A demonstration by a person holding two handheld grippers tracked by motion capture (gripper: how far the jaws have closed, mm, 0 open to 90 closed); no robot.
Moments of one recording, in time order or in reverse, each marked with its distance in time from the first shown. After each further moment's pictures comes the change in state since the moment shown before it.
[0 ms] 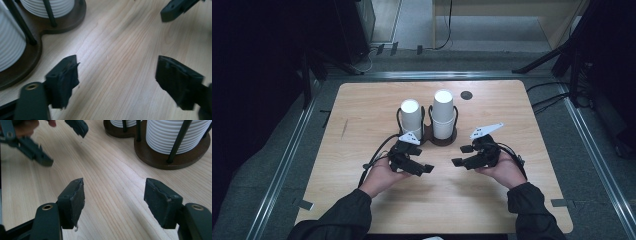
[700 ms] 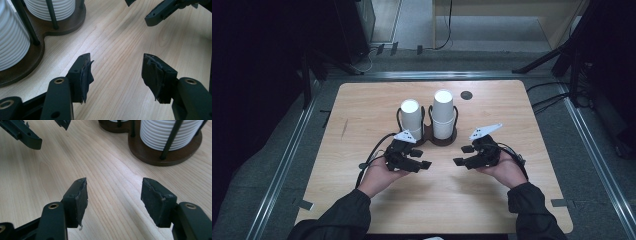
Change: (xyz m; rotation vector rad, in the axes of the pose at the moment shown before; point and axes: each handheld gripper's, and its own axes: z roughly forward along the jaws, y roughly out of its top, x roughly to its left) left arm -0.003 0.000 -0.009 0.003 0.002 -0.012; right arm -0.003 0.000 0.001 0.022 -0.044 -0.019
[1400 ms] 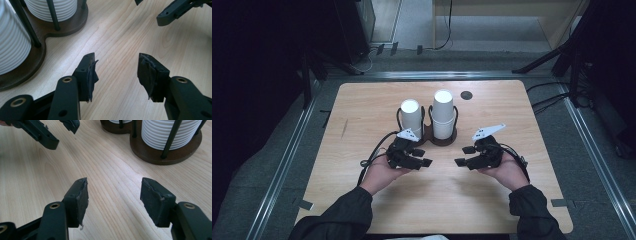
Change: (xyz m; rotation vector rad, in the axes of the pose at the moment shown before) left arm 0.001 0.007 0.006 0.016 0.014 0.005; right arm 0.003 -0.003 -0.008 -0.017 0.011 -0.003
